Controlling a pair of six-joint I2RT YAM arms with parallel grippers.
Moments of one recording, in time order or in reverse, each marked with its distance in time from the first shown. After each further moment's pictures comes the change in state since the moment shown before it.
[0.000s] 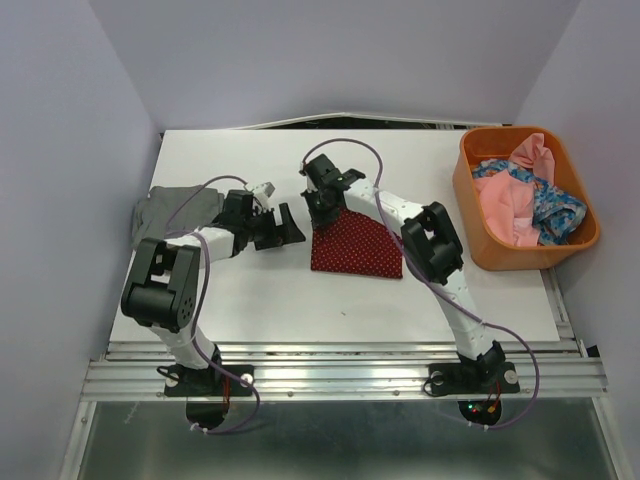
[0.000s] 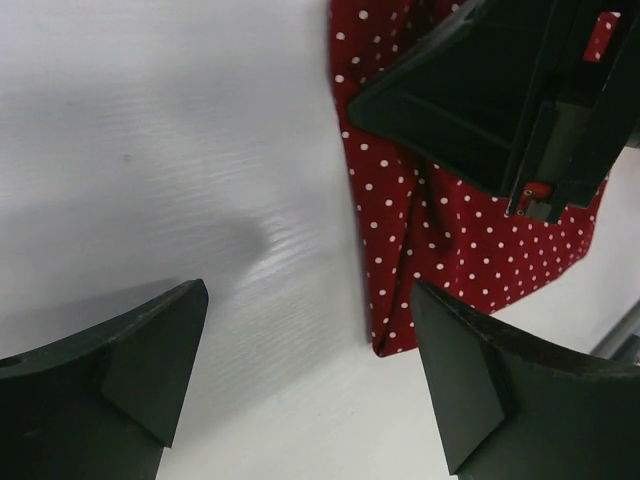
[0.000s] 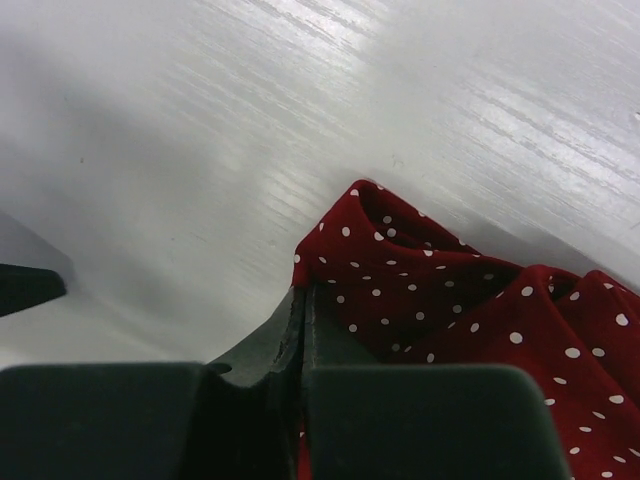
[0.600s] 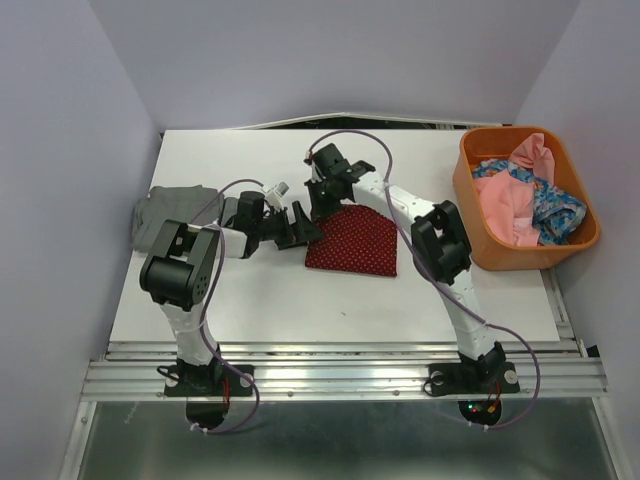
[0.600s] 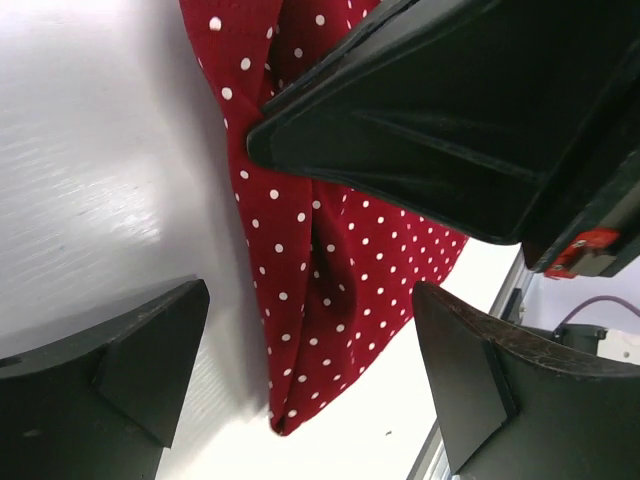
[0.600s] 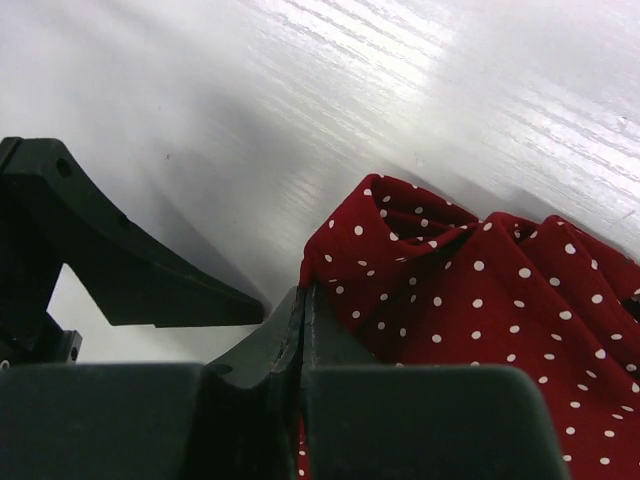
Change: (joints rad) left arm -0.047 0.193 0.005 0.326 0.253 -0.190; right arm -0.032 -0.053 0.000 0.002 -0.108 0.043
